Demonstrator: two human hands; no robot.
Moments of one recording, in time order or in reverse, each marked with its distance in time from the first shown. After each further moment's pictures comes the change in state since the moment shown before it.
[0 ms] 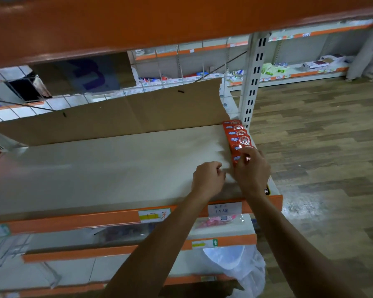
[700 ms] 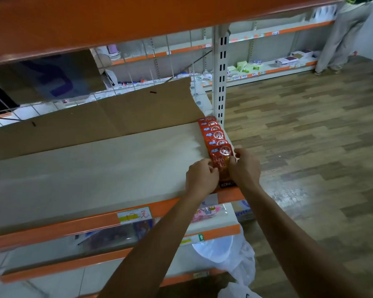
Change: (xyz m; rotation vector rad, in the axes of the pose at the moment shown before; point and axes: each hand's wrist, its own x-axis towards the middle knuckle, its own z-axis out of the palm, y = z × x) left_hand -0.012 0.031 0.031 -0.031 0.016 -0.023; right_hand 0.005 0.023 -0.041 -0.105 -0.127 0.133
